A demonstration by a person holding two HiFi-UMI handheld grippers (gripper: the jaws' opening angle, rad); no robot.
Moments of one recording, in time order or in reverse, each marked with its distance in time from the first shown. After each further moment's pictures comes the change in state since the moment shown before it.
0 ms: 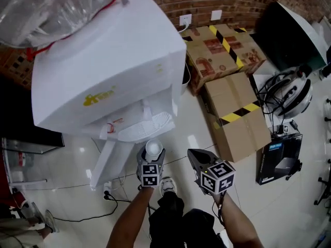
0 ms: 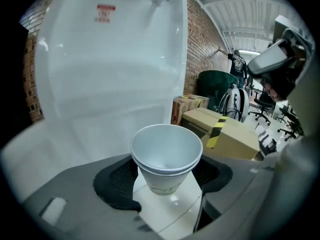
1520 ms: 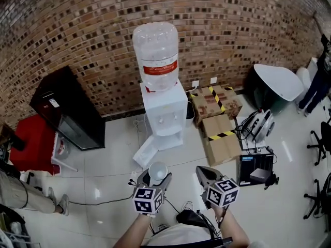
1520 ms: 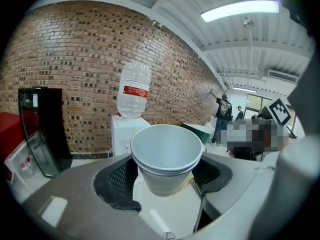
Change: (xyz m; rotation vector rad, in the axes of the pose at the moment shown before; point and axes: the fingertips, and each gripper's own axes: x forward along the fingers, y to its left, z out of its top) left arm -0.641 -0.155 0.260 -0.140 -0.220 -0.047; right arm -0.449 0.351 0.156 -0.102 -0.198 0.056
